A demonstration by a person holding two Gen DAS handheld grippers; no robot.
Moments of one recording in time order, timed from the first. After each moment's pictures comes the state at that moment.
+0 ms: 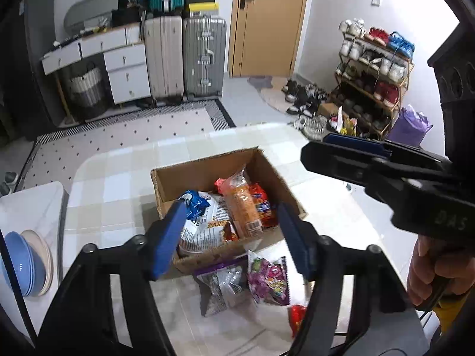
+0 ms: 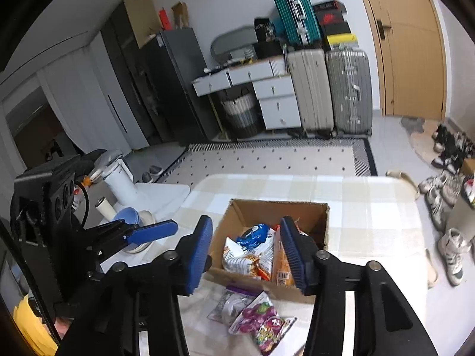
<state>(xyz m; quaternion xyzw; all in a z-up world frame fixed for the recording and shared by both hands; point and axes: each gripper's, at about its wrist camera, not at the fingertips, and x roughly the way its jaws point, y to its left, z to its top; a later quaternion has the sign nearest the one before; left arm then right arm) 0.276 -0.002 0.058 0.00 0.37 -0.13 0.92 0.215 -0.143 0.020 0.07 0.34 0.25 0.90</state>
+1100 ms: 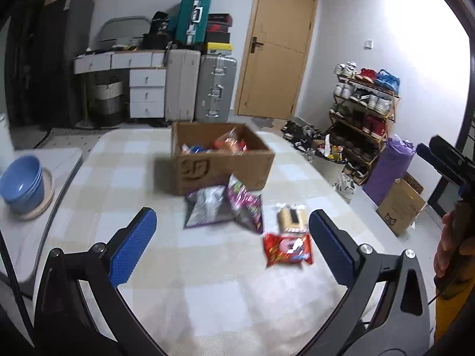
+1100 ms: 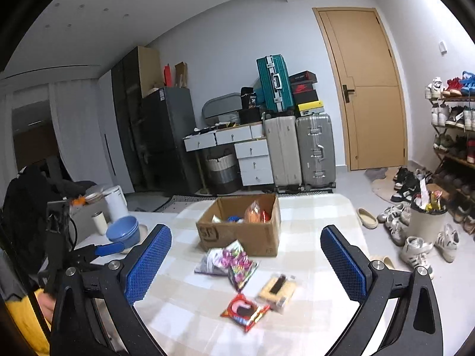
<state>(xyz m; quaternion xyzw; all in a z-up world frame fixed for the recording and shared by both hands) -0.021 0.033 -0.015 -0.06 0.27 -0.10 0.95 -0.060 -0.256 -0.018 0.07 0.17 0.20 0.96</state>
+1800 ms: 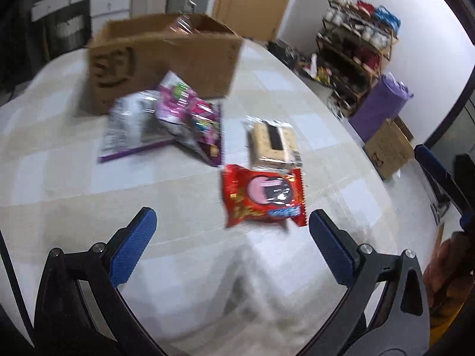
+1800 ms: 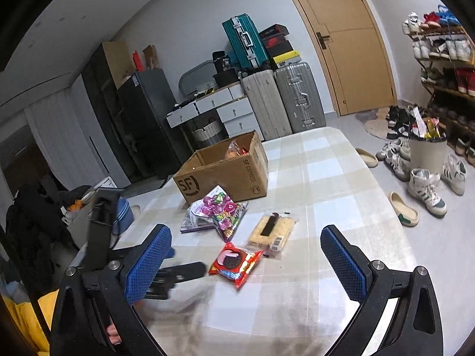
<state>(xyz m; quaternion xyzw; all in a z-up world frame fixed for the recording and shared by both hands) 0.102 -0.063 -0.124 -0.04 0.46 -0.18 0.87 -0.028 -0.271 -0.115 0.15 0.27 0.17 0.94</state>
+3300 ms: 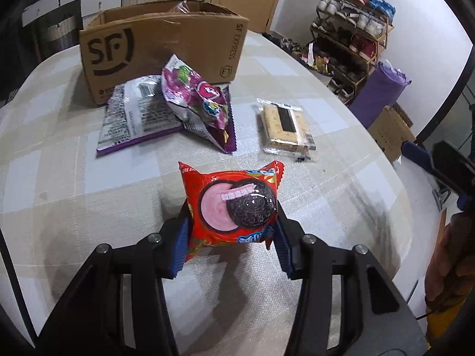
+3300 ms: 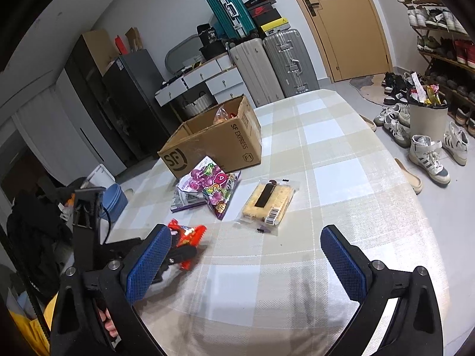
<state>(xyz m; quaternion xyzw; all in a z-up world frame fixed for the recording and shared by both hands) 0.129 -0.060 -0.168 -0.02 0.46 -0.19 0.87 -0.001 -0.264 -0.140 0.16 0.35 0.16 0.91</state>
